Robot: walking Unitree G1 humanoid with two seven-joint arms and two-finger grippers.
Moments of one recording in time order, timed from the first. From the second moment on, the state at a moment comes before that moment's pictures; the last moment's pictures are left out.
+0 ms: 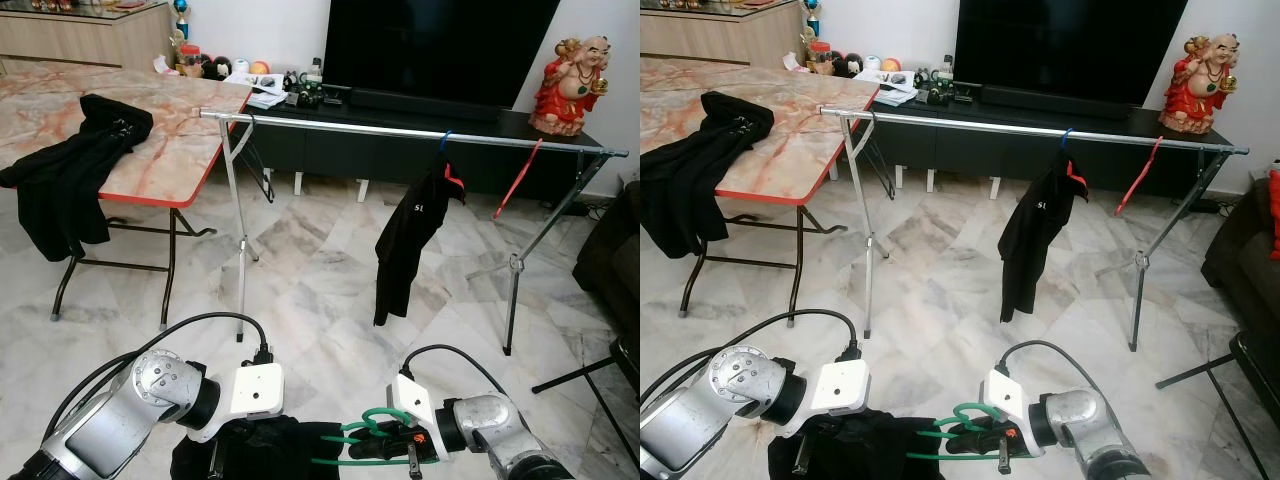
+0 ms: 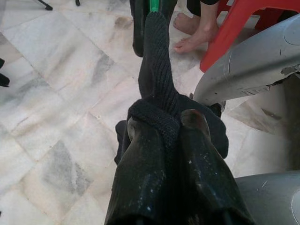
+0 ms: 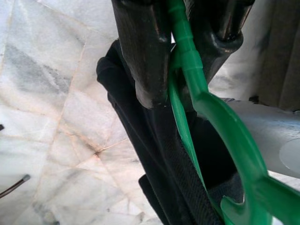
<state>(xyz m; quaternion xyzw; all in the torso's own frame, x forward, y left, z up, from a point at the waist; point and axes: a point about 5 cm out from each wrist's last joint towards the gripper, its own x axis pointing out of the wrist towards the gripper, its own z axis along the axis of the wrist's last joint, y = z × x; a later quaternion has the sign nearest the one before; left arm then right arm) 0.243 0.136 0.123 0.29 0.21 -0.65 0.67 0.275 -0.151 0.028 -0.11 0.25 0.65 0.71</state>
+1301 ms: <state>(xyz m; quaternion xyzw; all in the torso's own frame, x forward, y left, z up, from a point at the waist) 0.275 0.127 0.159 0.24 0.06 -0.53 0.82 0.289 -0.147 0.025 -0.05 0.15 0.45 0.88</state>
